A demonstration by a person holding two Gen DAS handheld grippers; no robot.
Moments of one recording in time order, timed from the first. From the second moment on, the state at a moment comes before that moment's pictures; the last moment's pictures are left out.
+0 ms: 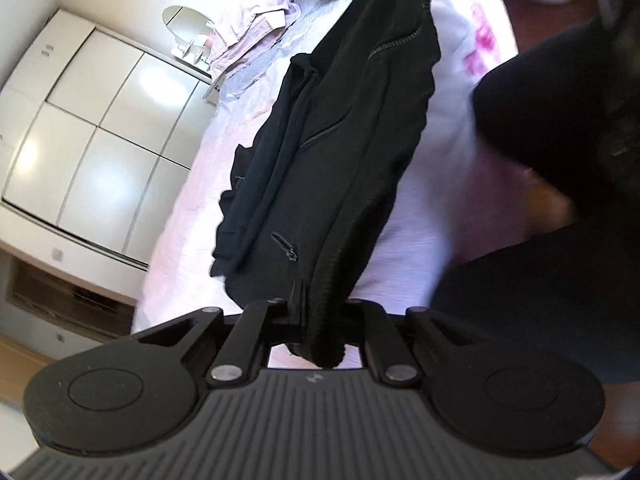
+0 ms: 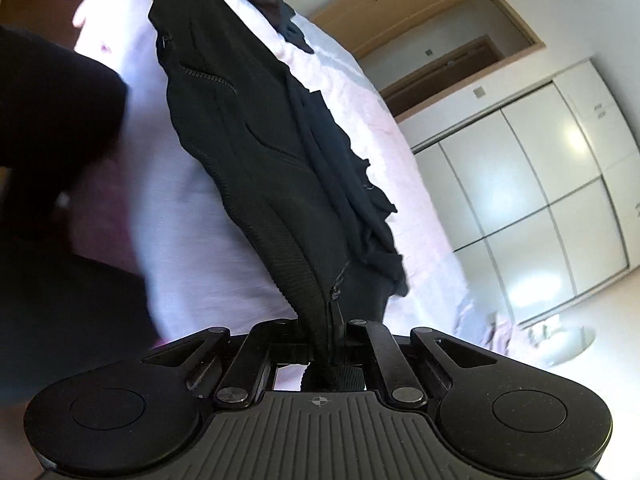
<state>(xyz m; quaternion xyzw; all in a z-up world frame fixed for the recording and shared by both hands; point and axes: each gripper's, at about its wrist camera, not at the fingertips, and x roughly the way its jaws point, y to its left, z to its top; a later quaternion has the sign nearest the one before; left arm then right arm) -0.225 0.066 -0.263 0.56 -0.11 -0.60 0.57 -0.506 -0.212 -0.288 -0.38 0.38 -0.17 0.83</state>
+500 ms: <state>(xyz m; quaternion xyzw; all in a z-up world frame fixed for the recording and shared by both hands) -0.235 0.084 -0.194 0.51 -0.10 -0.60 0.61 -0.566 -0.141 -0.235 -0.39 0.36 -0.17 0.83</state>
